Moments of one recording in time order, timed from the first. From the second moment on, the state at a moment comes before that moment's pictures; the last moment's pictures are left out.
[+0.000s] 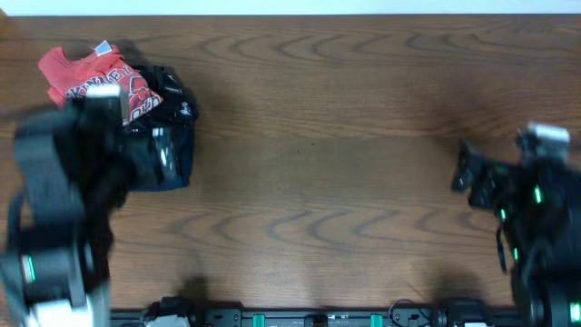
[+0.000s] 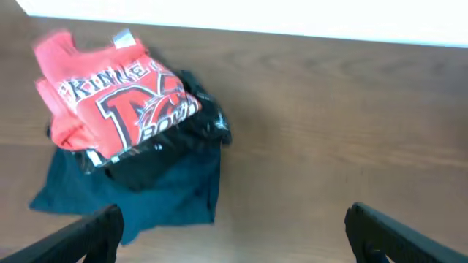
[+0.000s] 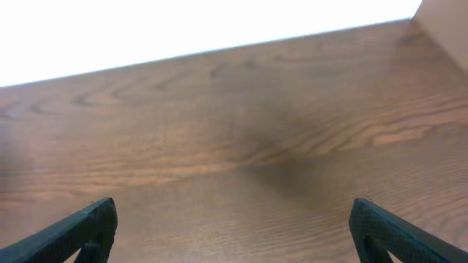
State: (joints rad) left arm 0.11 0.94 1.36 -1.06 0.12 -0.01; right arm 0.03 0.68 1.01 -0.82 0.11 0.20
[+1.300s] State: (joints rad) left arm 0.11 0.51 0.93 -1.21 0.12 -0.01; right arm 0.01 0.34 0.71 -0.78 0.08 0.12
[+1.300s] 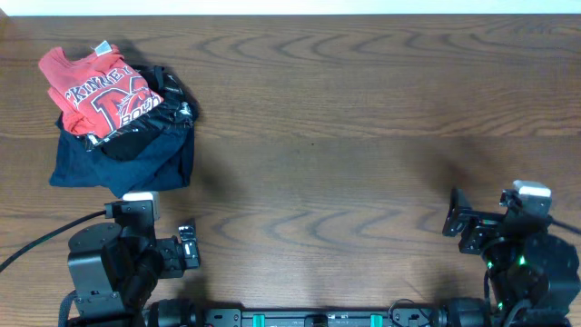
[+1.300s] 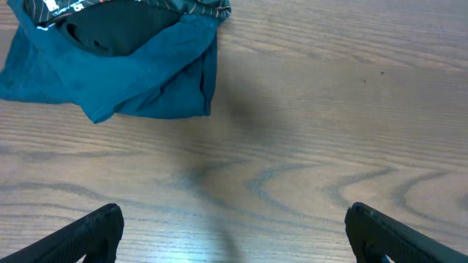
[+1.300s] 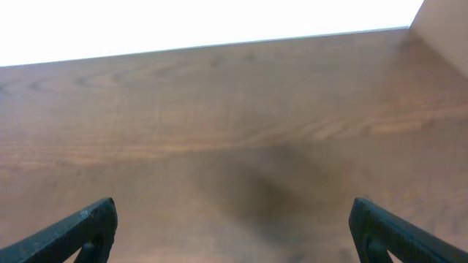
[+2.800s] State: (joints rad) left arm 0.11 0.51 0.93 -1.21 0.12 -0.01; right arm -0.02 0.01 0.01 -0.07 -0.06 -0.14
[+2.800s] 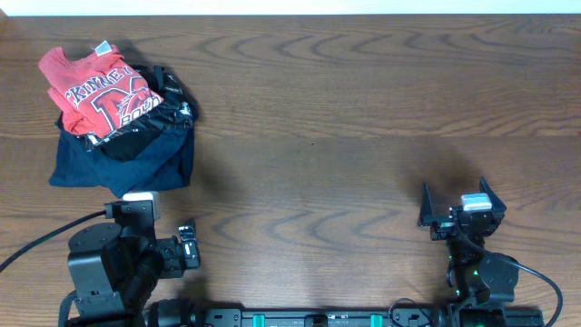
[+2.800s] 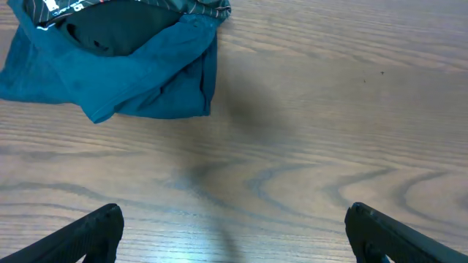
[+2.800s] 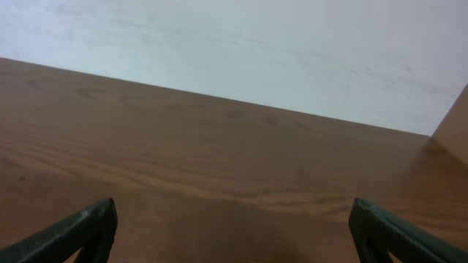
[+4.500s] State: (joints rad) left arm 0.05 0.01 0.03 -0.01 0.12 0.01; right arm -0.02 0.01 0.01 -0.07 -0.06 -0.14
